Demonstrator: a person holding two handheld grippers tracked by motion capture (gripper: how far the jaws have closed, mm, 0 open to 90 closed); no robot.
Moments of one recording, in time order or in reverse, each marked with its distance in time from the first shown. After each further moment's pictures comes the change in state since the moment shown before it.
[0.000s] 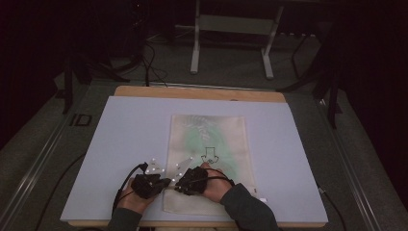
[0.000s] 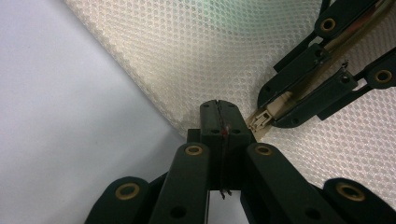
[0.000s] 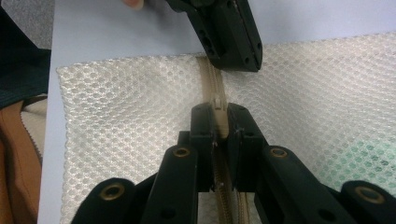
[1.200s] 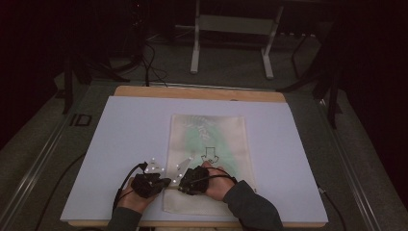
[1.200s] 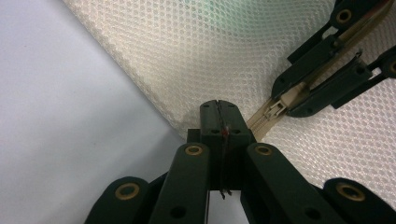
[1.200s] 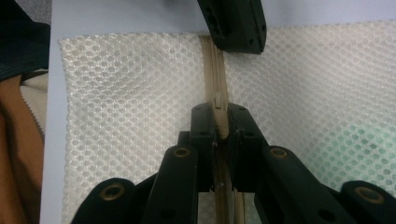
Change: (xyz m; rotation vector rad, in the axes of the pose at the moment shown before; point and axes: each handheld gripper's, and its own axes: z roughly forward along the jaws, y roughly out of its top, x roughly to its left) left arm 0.003 0.001 0.000 0.005 -0.015 -0.008; right arm -0.001 0.001 -0.007 0.078 0.000 -0.042
